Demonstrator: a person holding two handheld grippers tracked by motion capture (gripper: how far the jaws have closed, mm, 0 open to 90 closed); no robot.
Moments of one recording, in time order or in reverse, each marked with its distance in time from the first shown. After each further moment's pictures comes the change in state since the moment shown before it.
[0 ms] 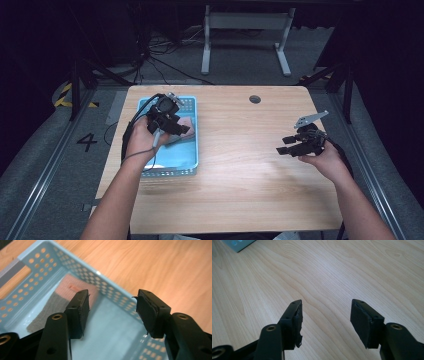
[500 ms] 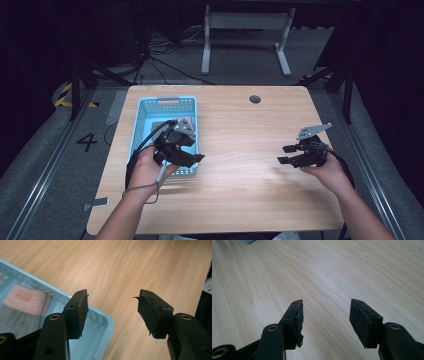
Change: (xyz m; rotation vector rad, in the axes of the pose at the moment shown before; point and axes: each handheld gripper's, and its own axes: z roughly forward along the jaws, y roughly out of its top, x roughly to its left) left arm -0.075 -0.030 -0.004 -0.059 -0.125 0.100; right arm 0.019 -0.026 0.002 -0.042 0.018 -0.042
